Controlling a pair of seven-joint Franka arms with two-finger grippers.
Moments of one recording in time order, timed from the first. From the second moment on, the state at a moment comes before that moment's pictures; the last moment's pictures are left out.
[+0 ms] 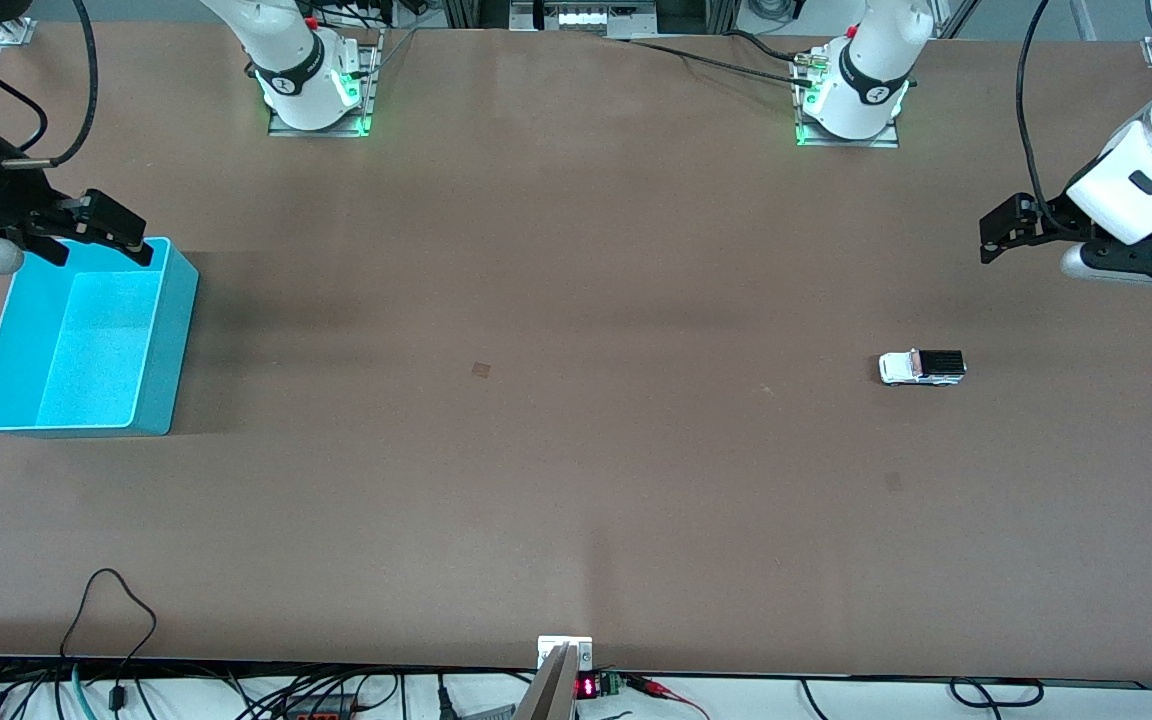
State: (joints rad) left arm -0.05 -0.04 -0.01 -1.74 0.03 1.66 0.04; right arm -0.04 0.00 0.10 -1.61 0.04 1.66 0.07
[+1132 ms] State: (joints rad) left arm -0.06 0.02 -0.01 -1.67 0.02 1.52 0.11; right arm -0.04 0.01 0.10 -1.61 -0.02 1.69 0.07
